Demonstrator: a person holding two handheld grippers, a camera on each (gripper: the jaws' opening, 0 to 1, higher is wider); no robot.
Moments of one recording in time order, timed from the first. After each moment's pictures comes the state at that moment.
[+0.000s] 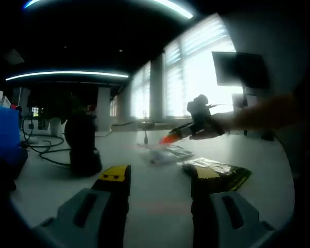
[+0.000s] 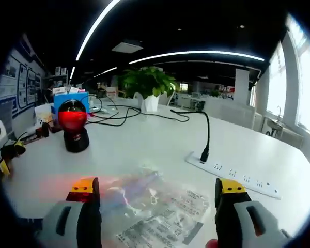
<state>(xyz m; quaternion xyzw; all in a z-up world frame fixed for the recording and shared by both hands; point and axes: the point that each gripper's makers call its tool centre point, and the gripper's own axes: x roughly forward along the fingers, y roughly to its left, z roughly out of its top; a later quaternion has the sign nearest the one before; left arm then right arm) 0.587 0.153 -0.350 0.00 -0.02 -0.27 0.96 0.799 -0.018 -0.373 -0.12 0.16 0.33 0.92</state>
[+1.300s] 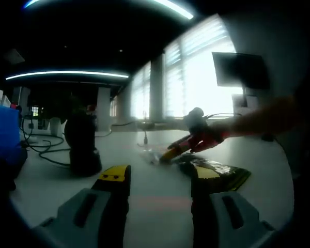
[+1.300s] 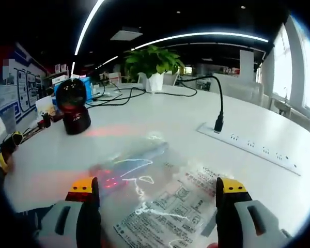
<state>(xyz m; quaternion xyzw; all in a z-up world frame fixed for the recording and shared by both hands) 0.586 0.152 -0.349 0.00 -0.03 -0.27 0.96 0.808 -0.020 -0.422 -0.09 0.23 0.34 0.91</state>
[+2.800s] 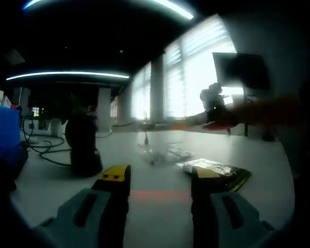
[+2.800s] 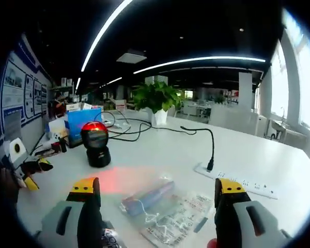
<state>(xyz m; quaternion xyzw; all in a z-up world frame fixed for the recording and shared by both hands) 0.587 0.153 -0.348 -0.01 -0.03 -0.27 0.96 0.740 -0.026 -0.303 -0.07 0.11 0.35 0.93</state>
